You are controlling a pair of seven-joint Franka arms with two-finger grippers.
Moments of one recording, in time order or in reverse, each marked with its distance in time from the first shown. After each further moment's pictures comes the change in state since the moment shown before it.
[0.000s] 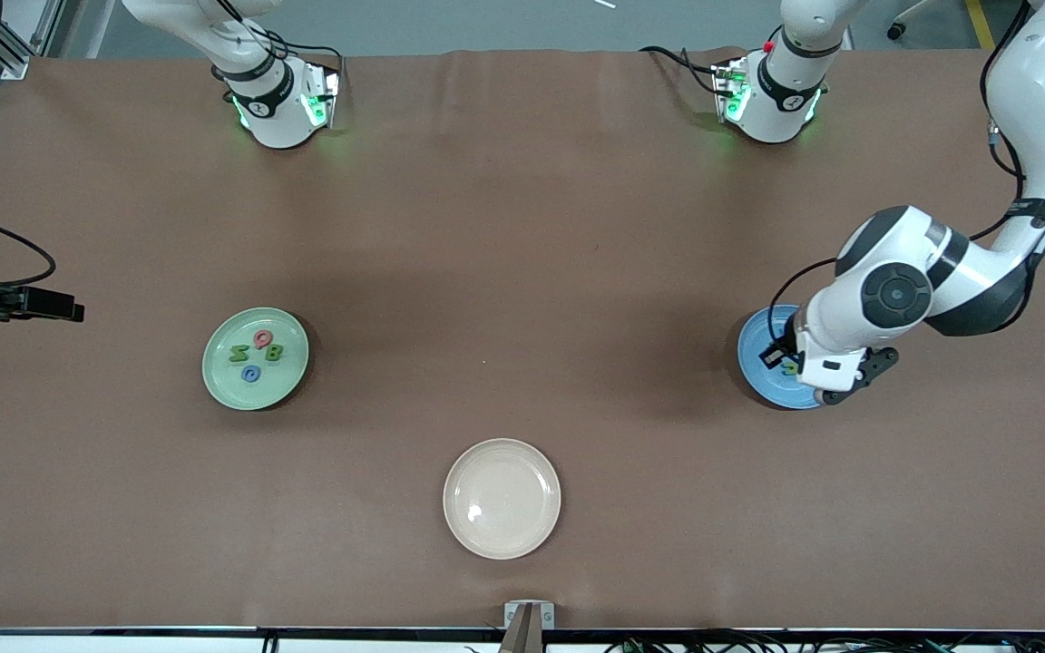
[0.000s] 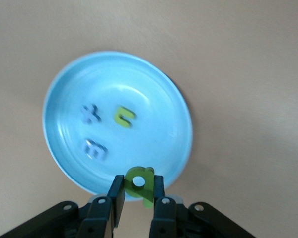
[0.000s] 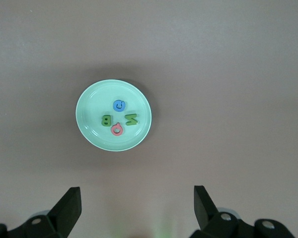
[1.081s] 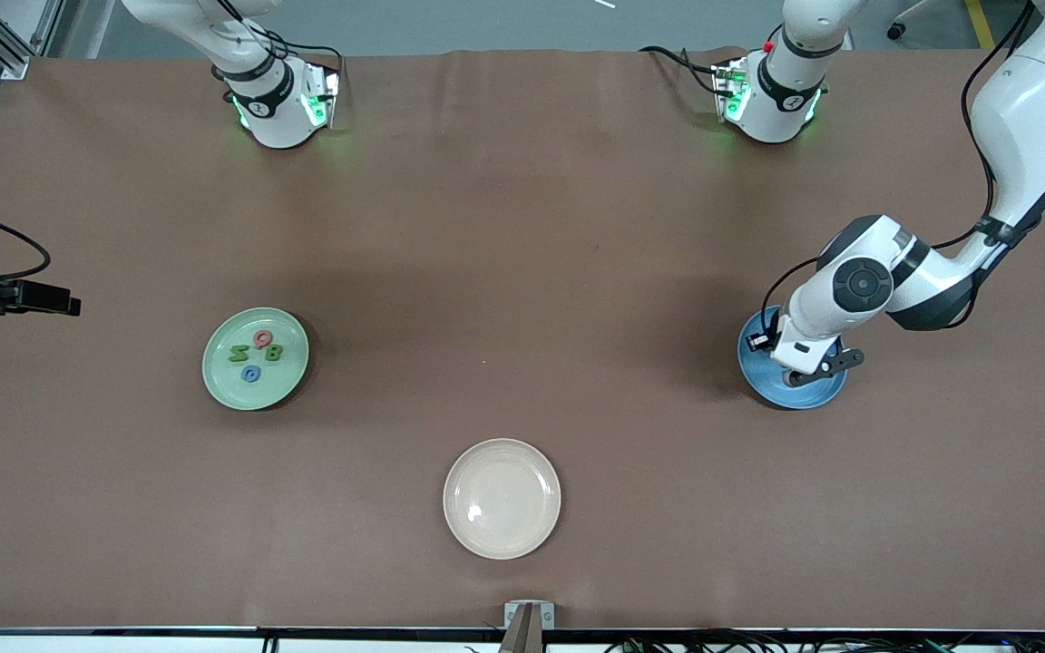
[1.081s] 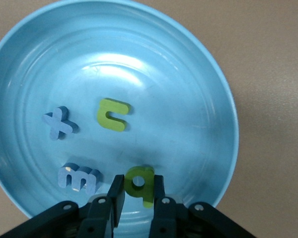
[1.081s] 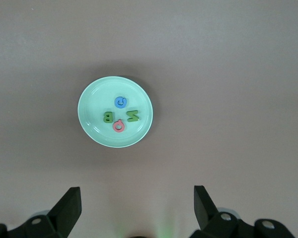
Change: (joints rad) left arm 0.013 0.041 0.114 -0.202 0.150 0.249 0.077; right arm -0.016 -0.006 0.027 0.007 0.001 -0.023 0.028
